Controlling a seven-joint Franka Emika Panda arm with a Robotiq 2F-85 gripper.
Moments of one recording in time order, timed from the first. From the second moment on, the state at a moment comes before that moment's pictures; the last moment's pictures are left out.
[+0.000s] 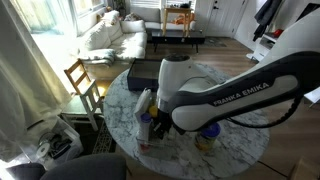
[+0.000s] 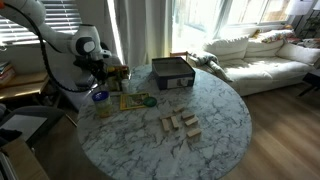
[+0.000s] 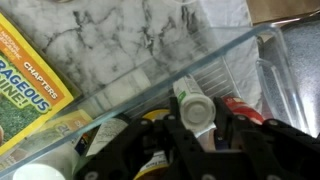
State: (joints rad) arm 0.23 0.45 0.13 -1.90 -0.02 2.39 0.16
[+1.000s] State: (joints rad) arm 0.22 0.05 0.09 -1.91 -0.34 2.22 0.29
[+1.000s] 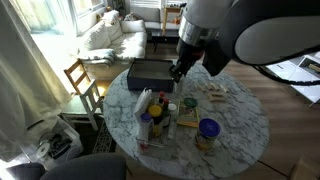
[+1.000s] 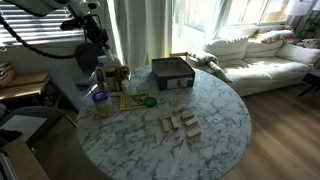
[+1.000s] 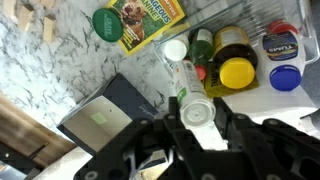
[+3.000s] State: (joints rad) arm -0.03 0.08 -0.07 -2.36 -0.36 2.55 0.56
